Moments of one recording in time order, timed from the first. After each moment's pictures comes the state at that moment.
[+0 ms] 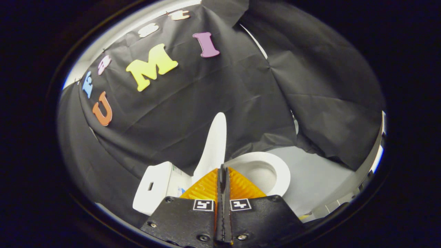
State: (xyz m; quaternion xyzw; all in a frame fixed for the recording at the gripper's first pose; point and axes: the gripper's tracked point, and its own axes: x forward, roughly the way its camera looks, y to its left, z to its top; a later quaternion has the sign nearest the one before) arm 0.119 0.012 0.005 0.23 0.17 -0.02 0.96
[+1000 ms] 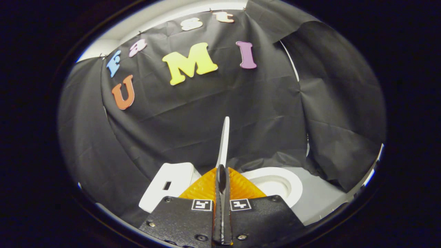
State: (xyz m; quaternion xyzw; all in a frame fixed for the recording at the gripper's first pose) arm 0.114 0.127 0.061 0.13 0.12 0.03 0.98
